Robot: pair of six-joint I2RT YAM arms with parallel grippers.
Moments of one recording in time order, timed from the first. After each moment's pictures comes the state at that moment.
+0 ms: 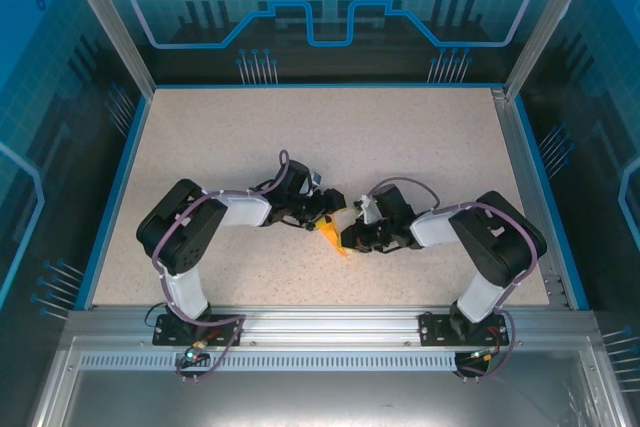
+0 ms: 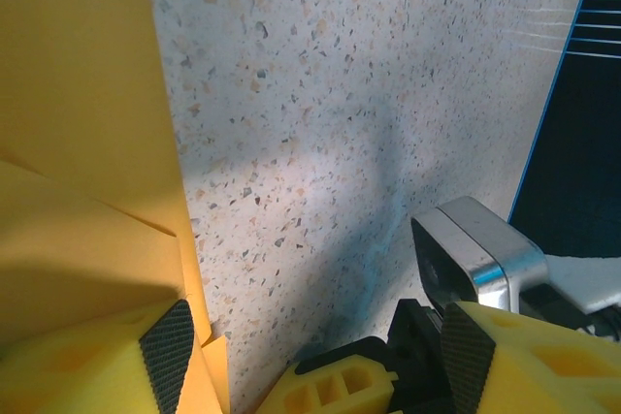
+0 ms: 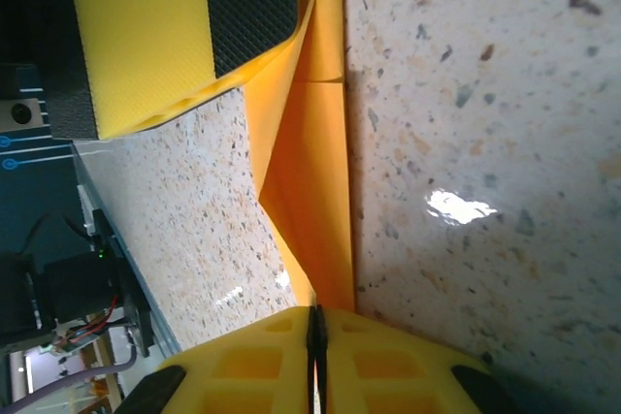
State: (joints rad) left arm -0.56 1.82 0.85 0.16 0.55 -1.07; right arm 0.57 1.69 0.57 0.18 -0.69 0.75
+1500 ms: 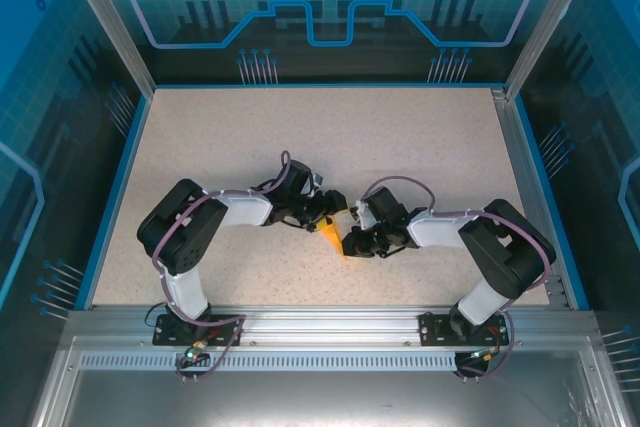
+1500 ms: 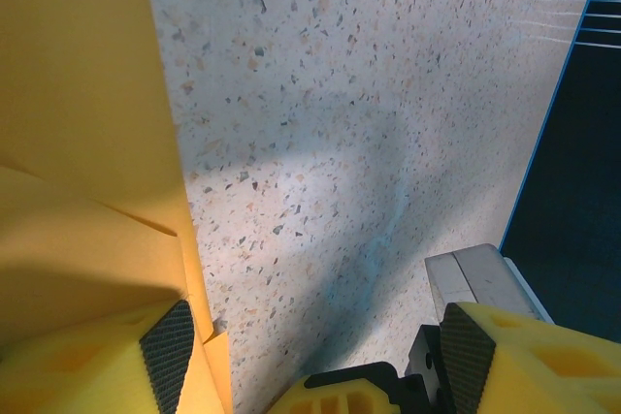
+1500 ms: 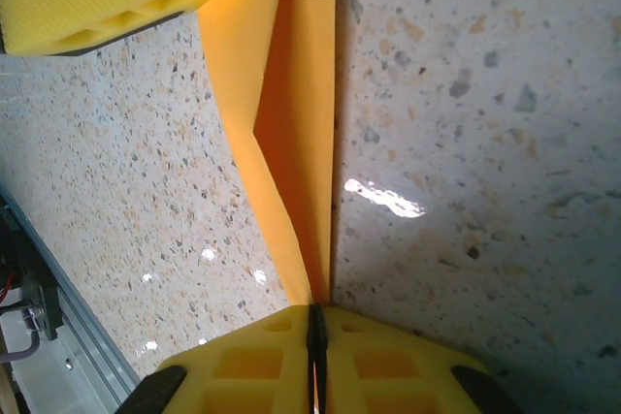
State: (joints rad) left arm -0.57 1.82 0.86 0.13 0.56 -1.08; right arm 0.64 1.61 0.62 -0.10 -0.54 0.62
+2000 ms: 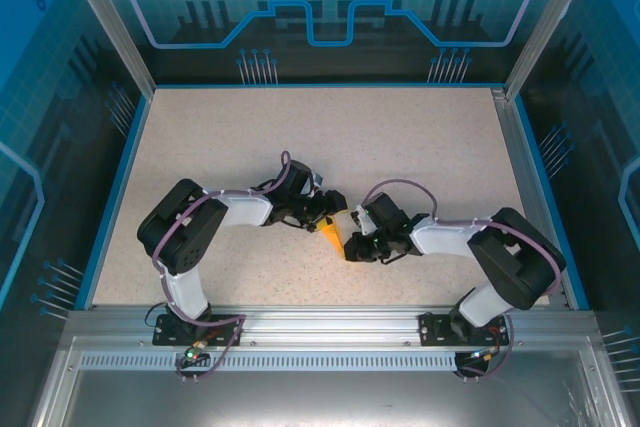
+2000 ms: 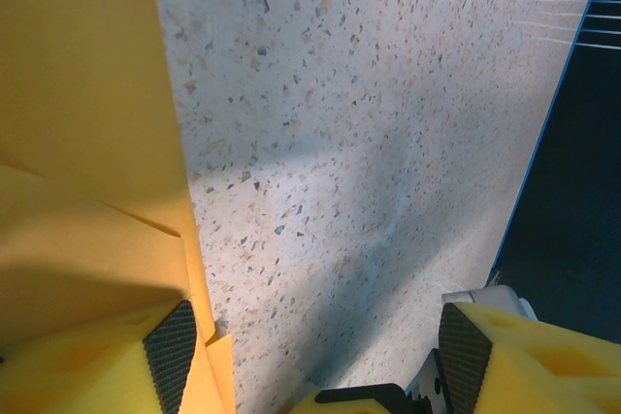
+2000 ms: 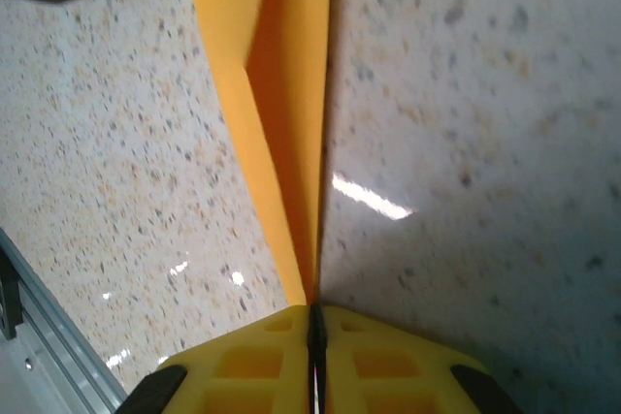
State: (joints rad) left arm -0.57 1.82 0.86 0.13 0.56 -1.08; right arm 0.69 1.53 0.57 -0.12 -0.46 0.63
